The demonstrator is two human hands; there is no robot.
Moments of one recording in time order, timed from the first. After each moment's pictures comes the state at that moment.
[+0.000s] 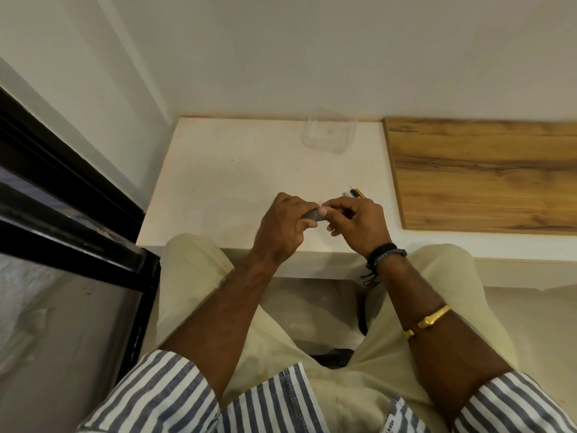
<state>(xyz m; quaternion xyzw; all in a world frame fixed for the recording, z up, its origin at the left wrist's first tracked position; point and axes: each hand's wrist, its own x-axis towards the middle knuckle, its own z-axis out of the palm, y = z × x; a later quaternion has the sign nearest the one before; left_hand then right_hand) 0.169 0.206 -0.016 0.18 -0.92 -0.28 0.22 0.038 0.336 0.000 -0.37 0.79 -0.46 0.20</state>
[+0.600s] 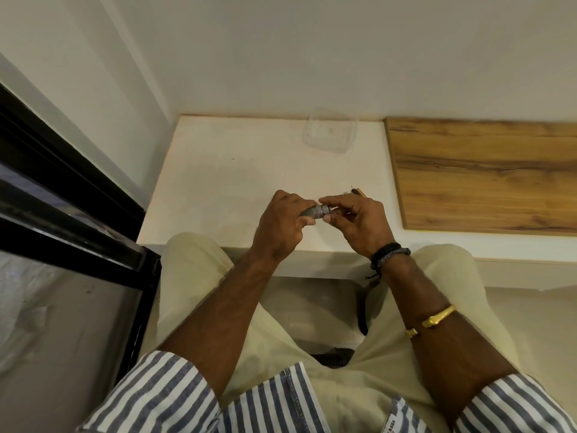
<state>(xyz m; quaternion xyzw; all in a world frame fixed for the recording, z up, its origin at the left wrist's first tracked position) 0.169 0.204 -0.014 0.20 -0.91 -0.28 0.22 0.035 0.338 0.003 -0.45 0.78 -0.42 0.14</state>
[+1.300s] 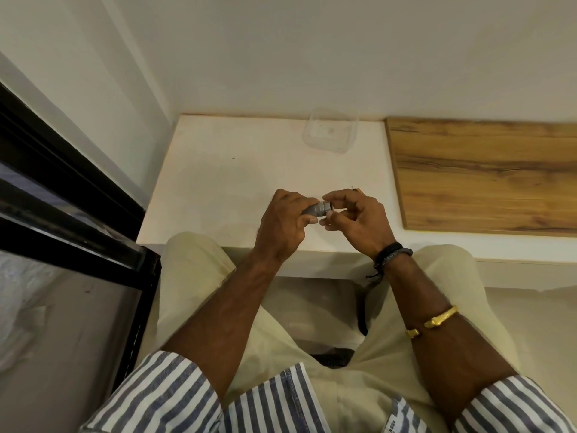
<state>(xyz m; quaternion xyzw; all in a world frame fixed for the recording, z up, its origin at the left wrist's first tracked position) 0.168 0.208 -0.012 0.21 -0.91 -0.27 0.23 0.037 0.338 0.003 -0.37 0.74 -0.50 0.26</state>
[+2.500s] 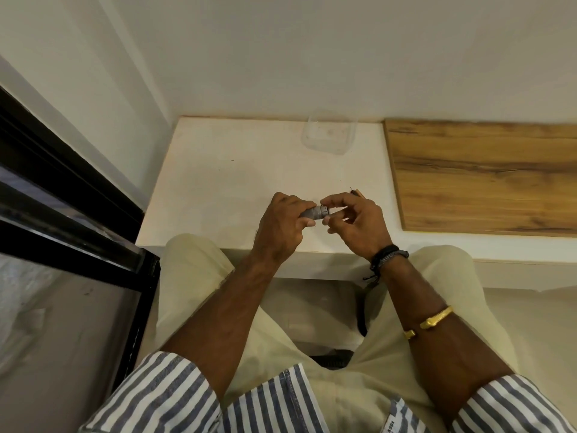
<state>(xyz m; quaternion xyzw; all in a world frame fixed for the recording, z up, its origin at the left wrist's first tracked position) 0.169 0.207 -0.014 0.22 -0.91 -0.28 0.21 0.038 0.337 -0.001 -0.38 0.77 -0.47 0.21</state>
